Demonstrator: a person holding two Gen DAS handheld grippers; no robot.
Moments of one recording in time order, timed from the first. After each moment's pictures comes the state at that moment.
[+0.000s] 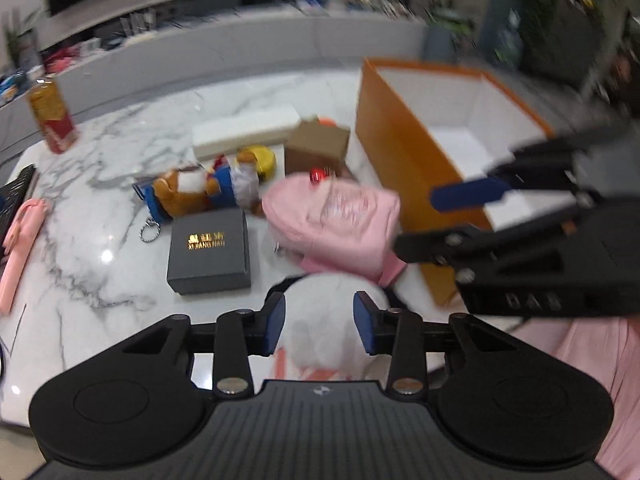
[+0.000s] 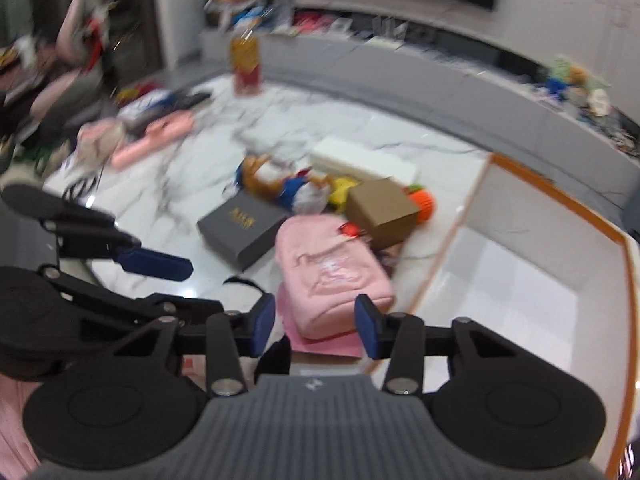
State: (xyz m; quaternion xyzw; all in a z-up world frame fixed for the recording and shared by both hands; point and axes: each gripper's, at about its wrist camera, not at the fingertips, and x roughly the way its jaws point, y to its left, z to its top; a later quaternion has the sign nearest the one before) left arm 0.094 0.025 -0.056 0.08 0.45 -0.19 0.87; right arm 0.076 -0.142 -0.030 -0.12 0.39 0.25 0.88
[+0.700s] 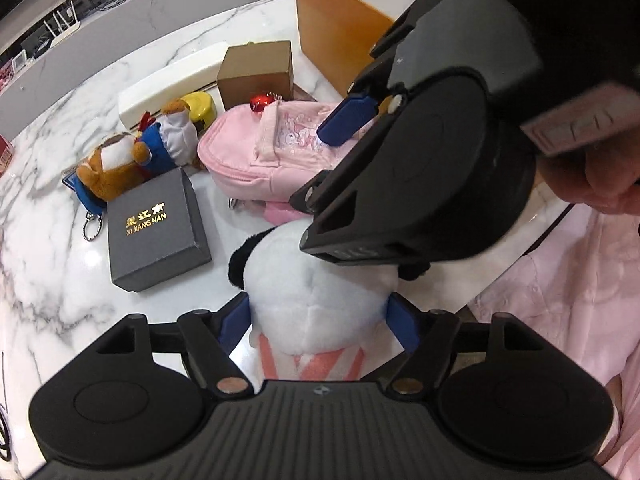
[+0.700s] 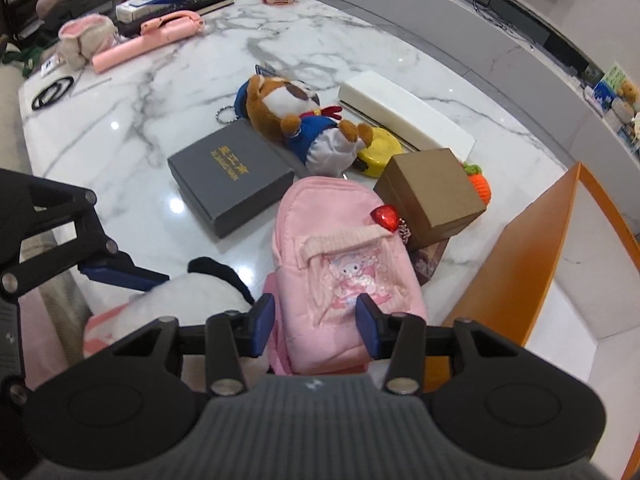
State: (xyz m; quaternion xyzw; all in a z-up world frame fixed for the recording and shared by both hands) left arm 0.117 -0.003 -0.108 0.18 0.51 -0.25 0.80; right arm 0.140 -0.081 -0.090 -0.24 0.46 0.25 0.82
